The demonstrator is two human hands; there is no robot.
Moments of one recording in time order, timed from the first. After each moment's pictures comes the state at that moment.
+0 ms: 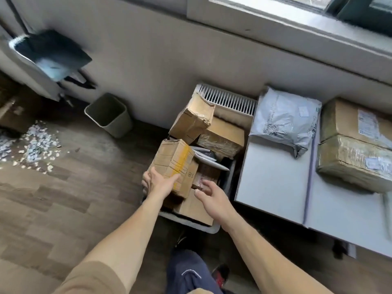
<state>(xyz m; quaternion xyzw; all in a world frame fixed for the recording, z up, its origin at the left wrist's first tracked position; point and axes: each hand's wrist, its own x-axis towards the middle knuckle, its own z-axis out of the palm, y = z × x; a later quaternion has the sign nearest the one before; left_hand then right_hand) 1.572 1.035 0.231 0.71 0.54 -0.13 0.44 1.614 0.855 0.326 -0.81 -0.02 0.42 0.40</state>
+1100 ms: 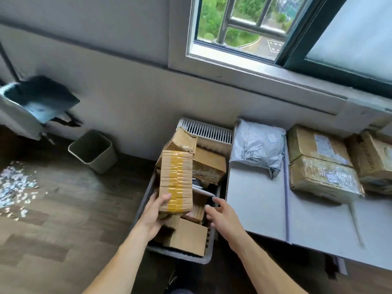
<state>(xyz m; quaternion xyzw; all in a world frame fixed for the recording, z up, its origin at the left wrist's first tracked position) 1.562 1.035 0.282 0.41 0.37 -0.08 0.83 1.632 0.823 0.350 -0.82 0.06 0.35 0.46</state>
